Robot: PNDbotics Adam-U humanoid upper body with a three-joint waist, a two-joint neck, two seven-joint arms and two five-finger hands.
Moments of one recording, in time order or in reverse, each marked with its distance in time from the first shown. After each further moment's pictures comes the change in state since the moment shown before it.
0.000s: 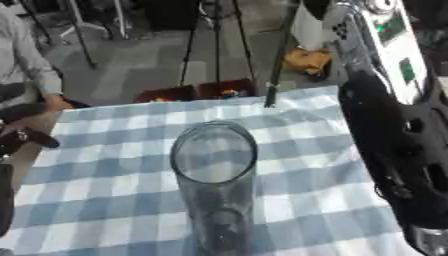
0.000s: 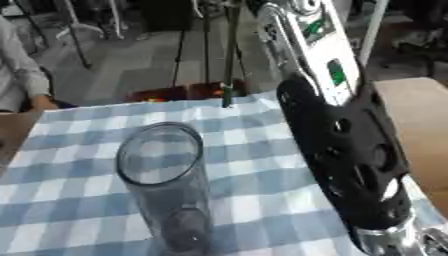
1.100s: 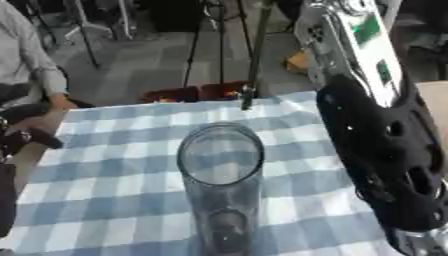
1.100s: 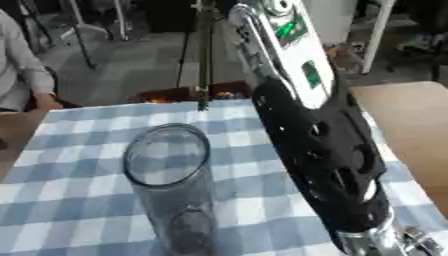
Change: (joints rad) left arm -0.006 0.000 -0.005 0.000 0.001 0.002 -0.008; right arm -0.017 0.068 0.031 0.002 -0.051 -0.006 -0.023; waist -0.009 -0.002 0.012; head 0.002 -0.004
